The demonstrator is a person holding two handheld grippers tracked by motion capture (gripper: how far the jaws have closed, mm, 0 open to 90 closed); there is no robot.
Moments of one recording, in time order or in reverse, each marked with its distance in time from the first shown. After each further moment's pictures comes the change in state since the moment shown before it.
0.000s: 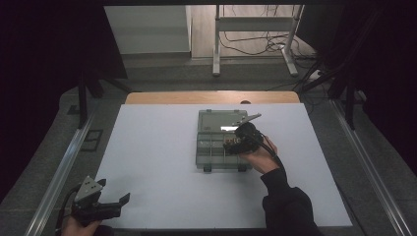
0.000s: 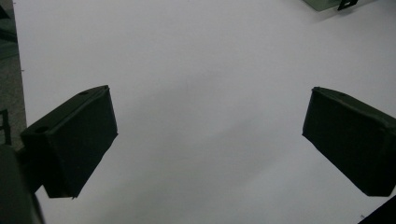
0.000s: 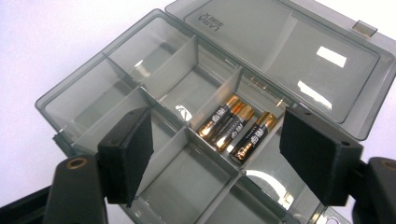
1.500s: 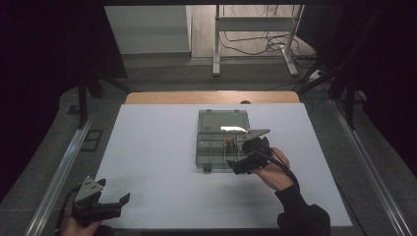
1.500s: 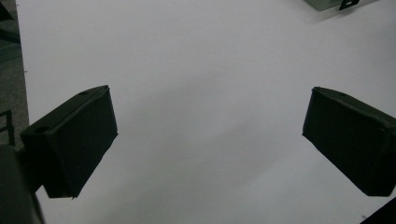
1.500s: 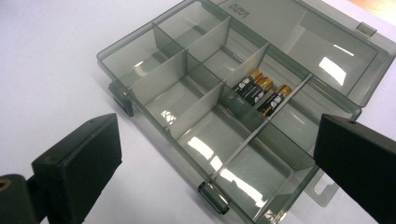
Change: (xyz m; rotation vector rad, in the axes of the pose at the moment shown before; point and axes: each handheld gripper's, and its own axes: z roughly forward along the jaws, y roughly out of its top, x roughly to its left) left arm -0.001 0.000 -0.001 0.000 0.010 0.005; right arm 0.027 -0.033 -0.041 -0.036 -0.006 -0.087
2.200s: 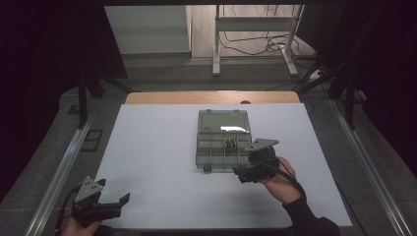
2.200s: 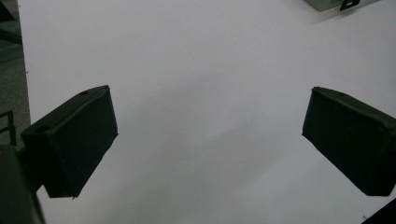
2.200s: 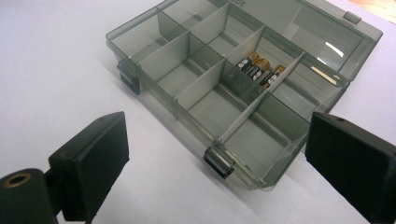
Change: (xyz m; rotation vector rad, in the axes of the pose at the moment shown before) left arm 0.000 0.000 0.000 -0.002 0.004 0.000; right arm 0.010 -0.024 -0.020 -0.026 -0.029 0.008
